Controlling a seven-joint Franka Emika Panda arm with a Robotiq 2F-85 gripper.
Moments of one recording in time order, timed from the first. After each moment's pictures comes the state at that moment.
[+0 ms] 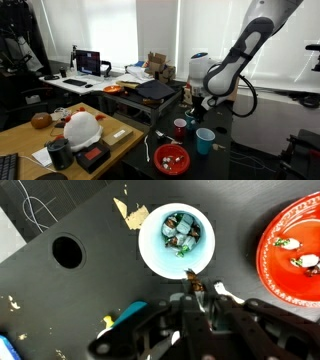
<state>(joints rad) 0.30 0.54 -0.17 -2.15 -0.22 2.65 0.50</state>
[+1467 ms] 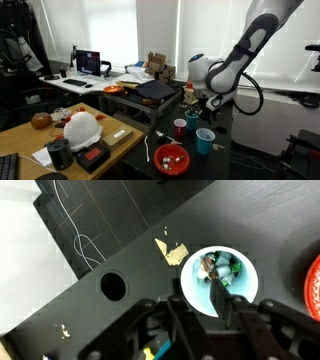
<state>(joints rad) 0.31 0.52 -0.18 -2.16 -0.31 2.42 0.64</state>
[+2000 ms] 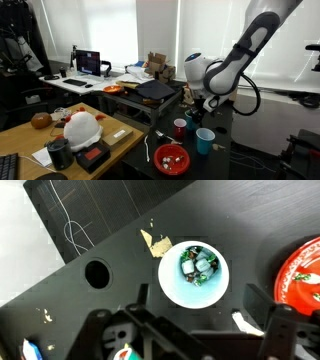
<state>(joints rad) 0.31 0.52 -0.13 -2.14 -0.33 2.44 0.62</state>
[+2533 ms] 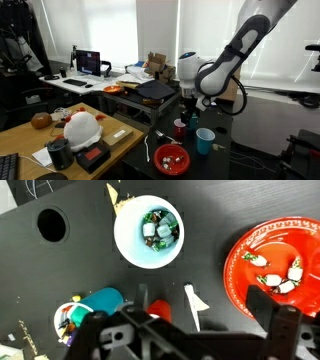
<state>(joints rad) 0.28 0.58 -0.06 -2.04 -0.31 2.52 0.42</state>
